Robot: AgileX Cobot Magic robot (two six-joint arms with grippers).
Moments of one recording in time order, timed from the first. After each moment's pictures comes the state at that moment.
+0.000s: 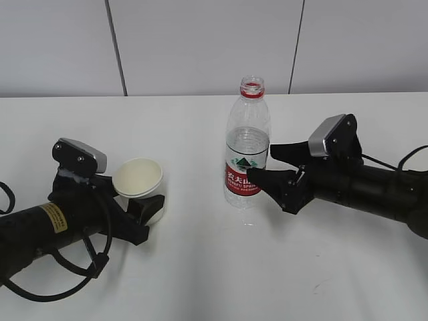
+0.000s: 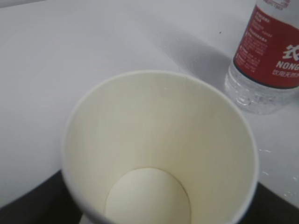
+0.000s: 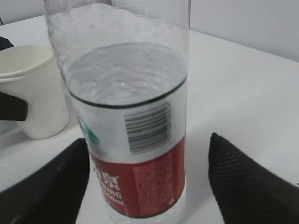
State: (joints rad) left arm -0.36 1.99 -0.51 0.36 -1.02 -0.12; right arm 0.08 2.05 -0.74 -0.81 -1.11 0.23
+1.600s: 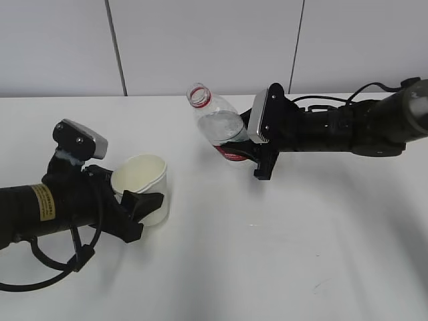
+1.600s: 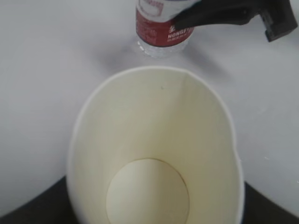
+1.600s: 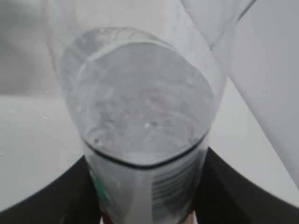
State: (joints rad) left arm -0.35 1.80 -0.52 0.59 -0.76 -0.30; right arm 0.16 2.16 -1.24 -1.16 -0.77 0.11
